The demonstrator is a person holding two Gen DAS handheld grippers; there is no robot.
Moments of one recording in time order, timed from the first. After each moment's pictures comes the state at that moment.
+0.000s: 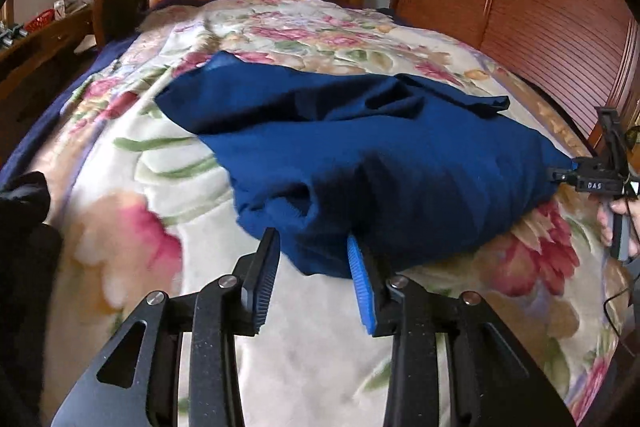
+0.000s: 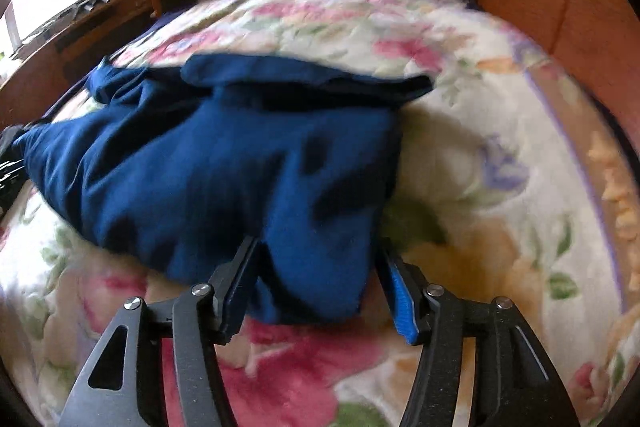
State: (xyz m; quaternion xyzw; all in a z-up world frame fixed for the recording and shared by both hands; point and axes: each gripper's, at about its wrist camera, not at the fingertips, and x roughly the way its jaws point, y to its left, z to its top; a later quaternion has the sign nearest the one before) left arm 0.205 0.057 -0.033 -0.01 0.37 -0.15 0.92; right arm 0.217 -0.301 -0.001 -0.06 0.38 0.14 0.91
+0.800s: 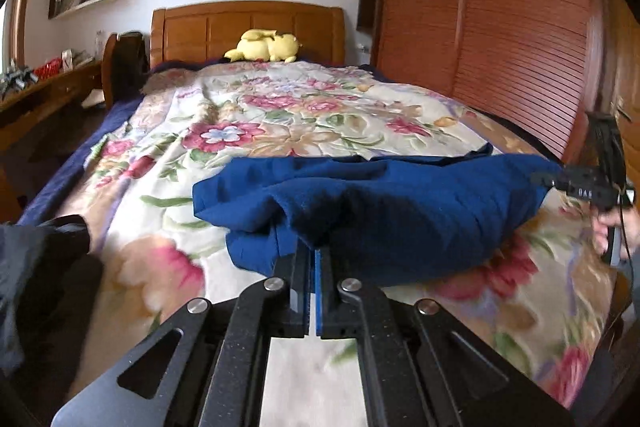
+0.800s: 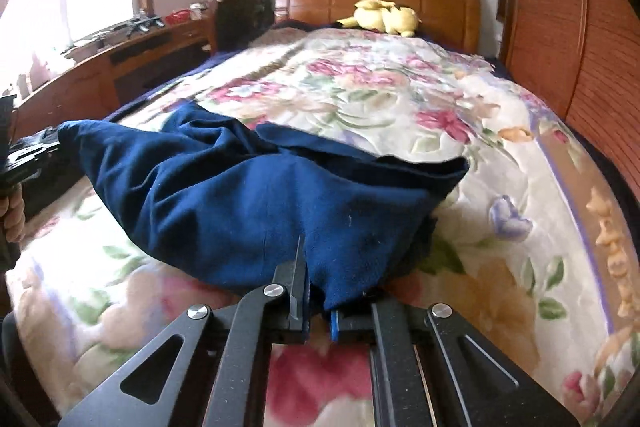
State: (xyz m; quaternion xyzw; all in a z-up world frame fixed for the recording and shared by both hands) left arm 0.107 0.071 0.032 0.00 0.26 -0.17 0.95; right arm 0.113 -0.287 0.043 -0.09 0.28 0.19 0.94
